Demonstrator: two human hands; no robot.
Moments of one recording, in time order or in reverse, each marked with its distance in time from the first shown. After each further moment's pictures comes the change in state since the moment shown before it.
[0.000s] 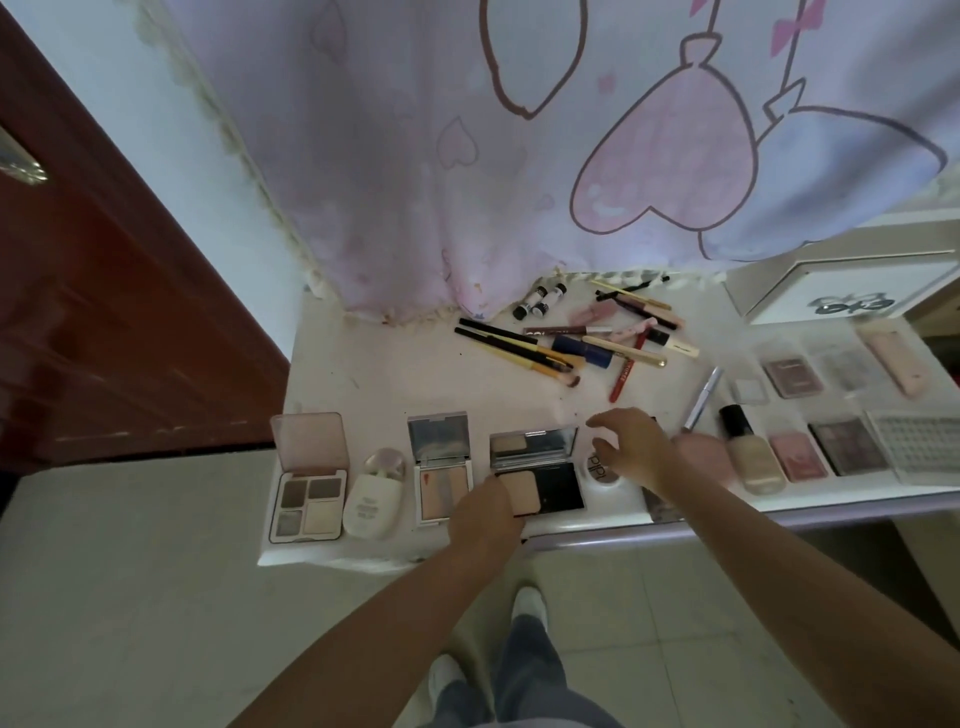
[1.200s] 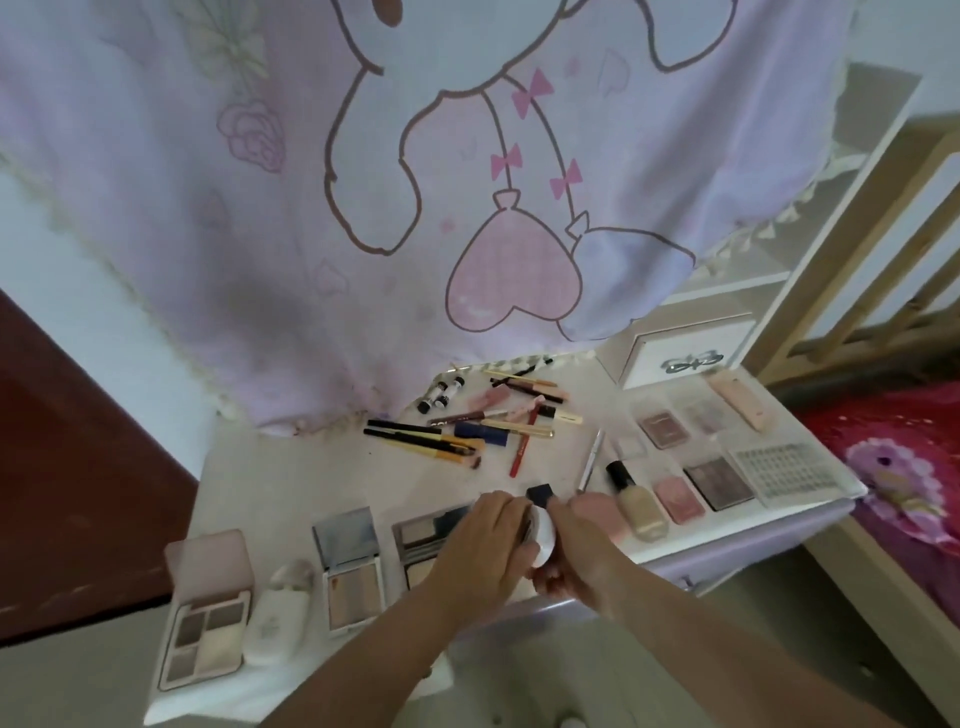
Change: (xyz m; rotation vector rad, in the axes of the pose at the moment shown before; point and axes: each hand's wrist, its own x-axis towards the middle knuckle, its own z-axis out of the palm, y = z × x) left_hand -0.015 0.094 -0.020 0.061 0.289 0.883; right_hand -0.097 -0.031 -0.049 1.339 -0.050 0.675
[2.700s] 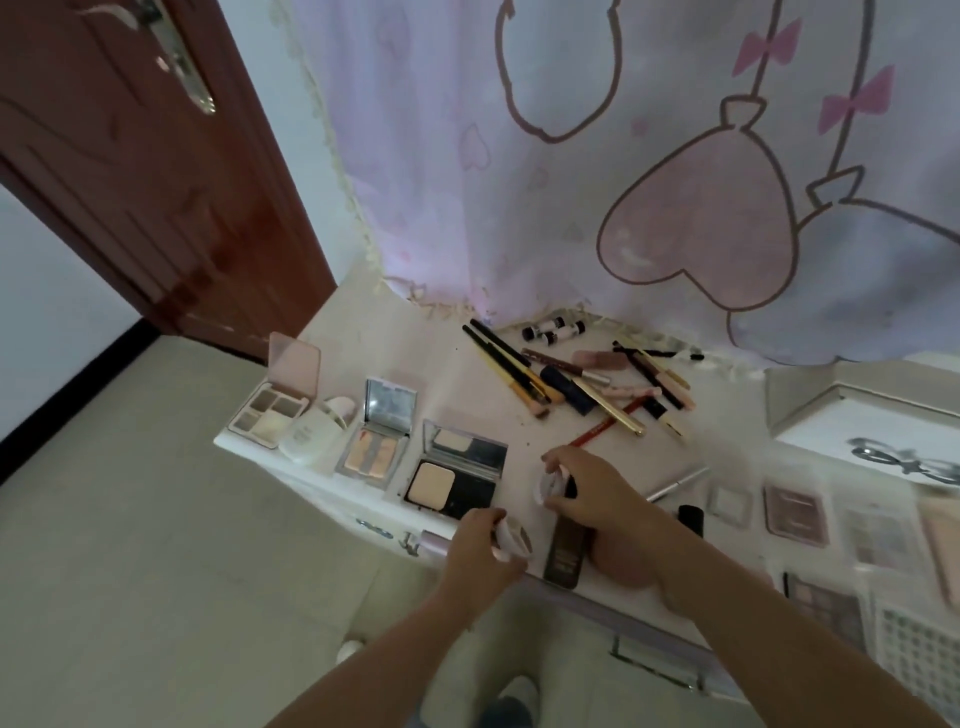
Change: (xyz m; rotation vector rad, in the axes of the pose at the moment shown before) left_hand -0.009 0.024 0.112 -0.422 0.340 -1.142; right_hand 0.145 -0.039 -0.038 -1.424 -0.568 -0.814
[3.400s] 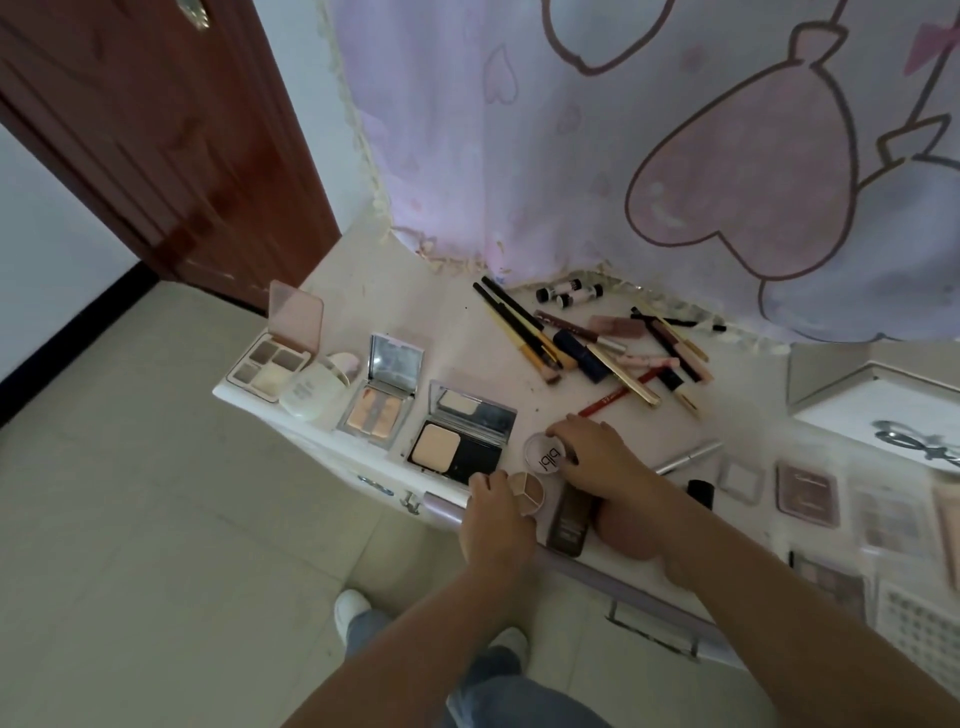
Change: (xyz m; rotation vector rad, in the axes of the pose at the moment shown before) left_hand 0.002 0.018 0.024 0.281 0.144 -0.158; right_hand 0.020 0.007 0.008 -0.279 -0.083 0.024
